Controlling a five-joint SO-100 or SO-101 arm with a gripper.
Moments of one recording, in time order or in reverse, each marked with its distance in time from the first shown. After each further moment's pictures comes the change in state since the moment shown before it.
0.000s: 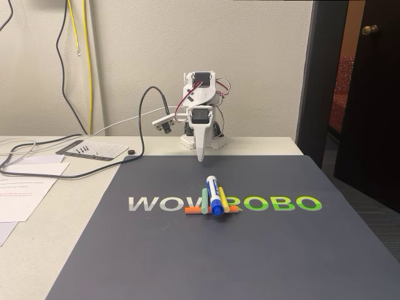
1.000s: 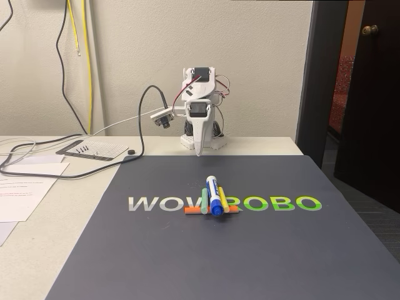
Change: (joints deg) arm 1.5 -0.6 -6.0 0.4 2.3
